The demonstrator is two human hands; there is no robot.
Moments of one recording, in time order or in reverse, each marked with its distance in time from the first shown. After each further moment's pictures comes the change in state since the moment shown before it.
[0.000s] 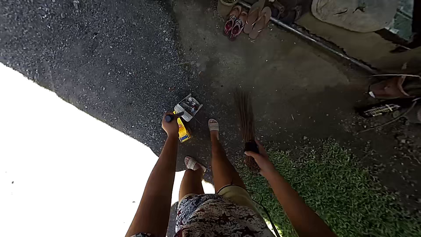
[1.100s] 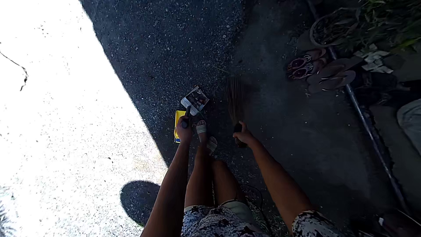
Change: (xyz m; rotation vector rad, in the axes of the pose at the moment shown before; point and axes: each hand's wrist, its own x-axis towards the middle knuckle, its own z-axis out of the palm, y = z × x) left_hand 0.068 0.031 0.060 0.041 0.250 -0.293; right_hand 0.231 -0.252 0.157 -1.074 -0.405 -0.089
